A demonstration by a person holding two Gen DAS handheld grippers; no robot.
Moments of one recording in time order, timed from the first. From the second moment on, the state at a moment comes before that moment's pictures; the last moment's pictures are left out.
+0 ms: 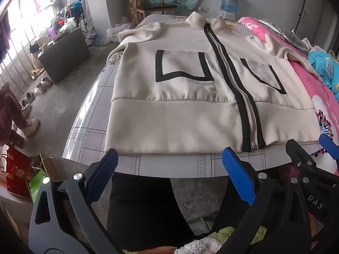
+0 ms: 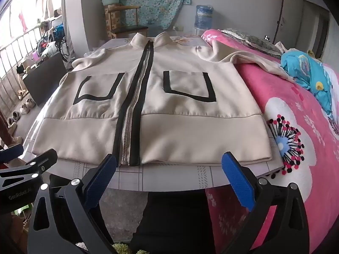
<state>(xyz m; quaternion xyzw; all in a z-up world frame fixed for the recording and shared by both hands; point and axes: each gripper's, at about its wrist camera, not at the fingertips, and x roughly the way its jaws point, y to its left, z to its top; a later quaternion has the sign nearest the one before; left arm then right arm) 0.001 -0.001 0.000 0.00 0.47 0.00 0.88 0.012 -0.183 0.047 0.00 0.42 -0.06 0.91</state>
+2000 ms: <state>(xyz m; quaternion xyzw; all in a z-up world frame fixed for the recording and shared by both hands) -0.001 0.002 0.006 0.00 0.47 -0.01 0.88 0.011 -0.179 0.057 -0.01 0.41 -0.07 0.91</state>
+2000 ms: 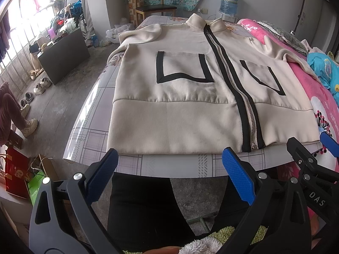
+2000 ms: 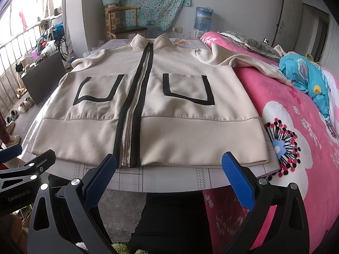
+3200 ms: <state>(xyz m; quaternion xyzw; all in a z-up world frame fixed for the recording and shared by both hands) 0.007 0.018 -0.004 -0.01 0.48 0.00 0.88 0.017 -0.179 0.051 -0.02 0.42 -0.08 0.91</state>
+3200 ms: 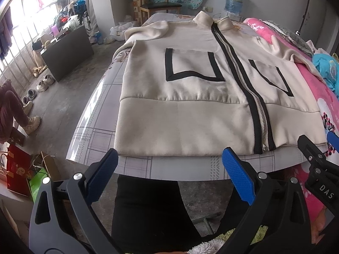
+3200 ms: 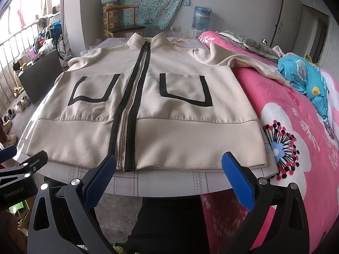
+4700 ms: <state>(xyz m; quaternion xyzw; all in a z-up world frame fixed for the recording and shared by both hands) 0.103 0.052 -0.054 0.00 0.51 -0.01 0.86 0.114 -0.219 -0.015 0.00 0.45 0.00 0.89</state>
